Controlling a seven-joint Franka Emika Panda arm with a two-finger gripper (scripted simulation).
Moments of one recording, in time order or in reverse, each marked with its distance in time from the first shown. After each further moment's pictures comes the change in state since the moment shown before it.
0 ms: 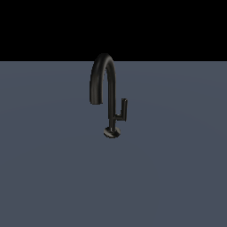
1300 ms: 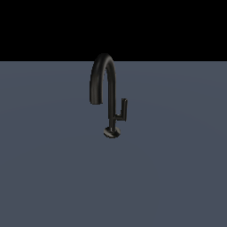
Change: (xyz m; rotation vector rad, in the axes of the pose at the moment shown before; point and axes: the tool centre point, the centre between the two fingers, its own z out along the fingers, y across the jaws) arm 0.077 0.004 0.024 0.215 -0.185 0.231
